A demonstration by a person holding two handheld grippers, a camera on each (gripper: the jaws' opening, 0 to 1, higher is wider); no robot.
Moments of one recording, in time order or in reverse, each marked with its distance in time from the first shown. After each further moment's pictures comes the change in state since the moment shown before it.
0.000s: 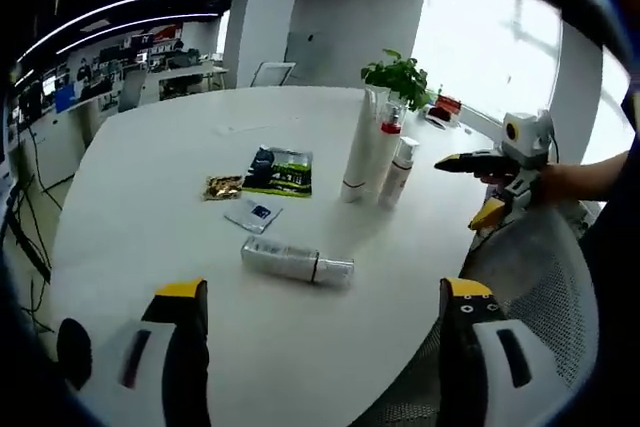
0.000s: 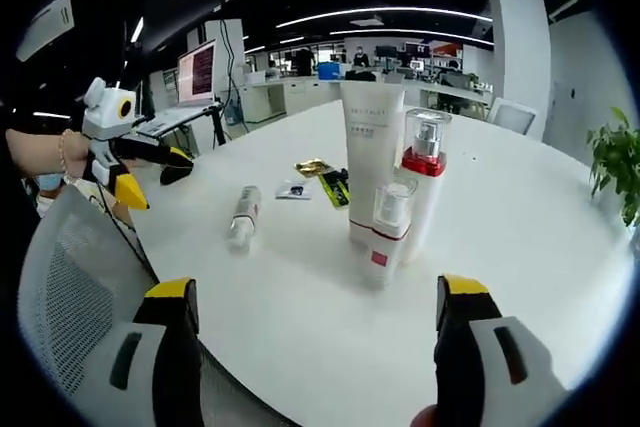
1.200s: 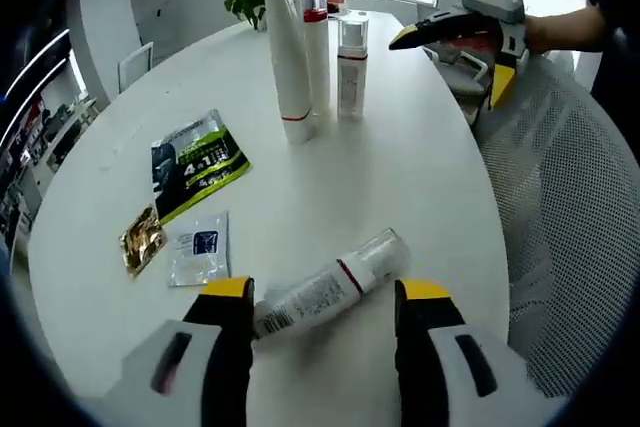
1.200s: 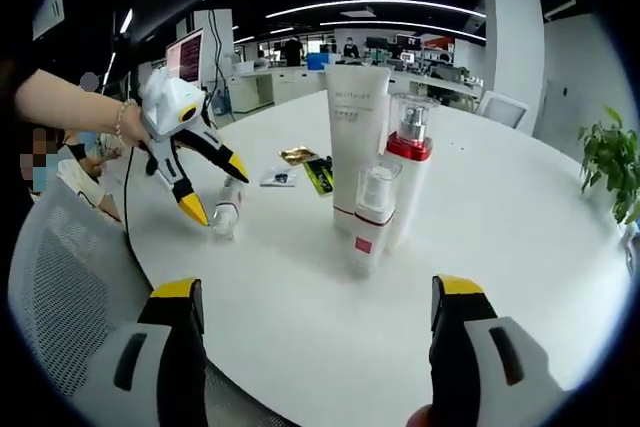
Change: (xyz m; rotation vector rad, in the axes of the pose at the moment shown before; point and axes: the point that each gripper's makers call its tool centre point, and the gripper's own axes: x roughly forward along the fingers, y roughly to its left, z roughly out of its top) left arm 0.105 0.012 -0.032 0.461 0.338 -0.310; right arm 0.000 -0.012 -0.011 0.001 0.047 -0.055
